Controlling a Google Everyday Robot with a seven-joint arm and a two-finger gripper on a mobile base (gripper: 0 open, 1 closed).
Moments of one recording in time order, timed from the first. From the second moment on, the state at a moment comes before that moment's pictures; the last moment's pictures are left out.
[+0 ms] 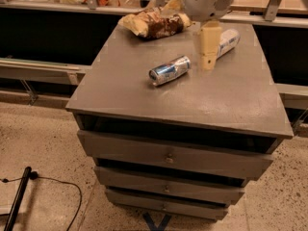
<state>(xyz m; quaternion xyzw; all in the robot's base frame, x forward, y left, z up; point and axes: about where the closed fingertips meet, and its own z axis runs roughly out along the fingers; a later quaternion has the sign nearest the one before) 0.562 -0.078 0.976 -0.83 0.54 0.01 0.16</state>
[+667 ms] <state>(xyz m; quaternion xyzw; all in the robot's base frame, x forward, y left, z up) 0.609 -0.039 0.924 -0.85 0.49 0.10 0.19</state>
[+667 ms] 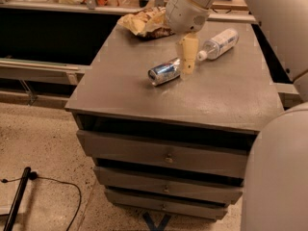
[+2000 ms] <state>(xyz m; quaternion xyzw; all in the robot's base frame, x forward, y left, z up) 0.639 -0.055 0.837 -0.85 0.50 0.09 0.13</state>
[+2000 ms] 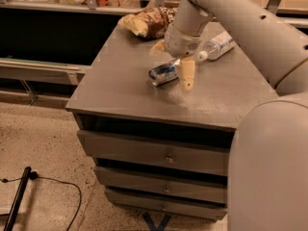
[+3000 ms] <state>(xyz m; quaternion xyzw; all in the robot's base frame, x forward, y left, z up) 0.634 -0.068 0.823 -0.87 0.47 0.10 0.11</state>
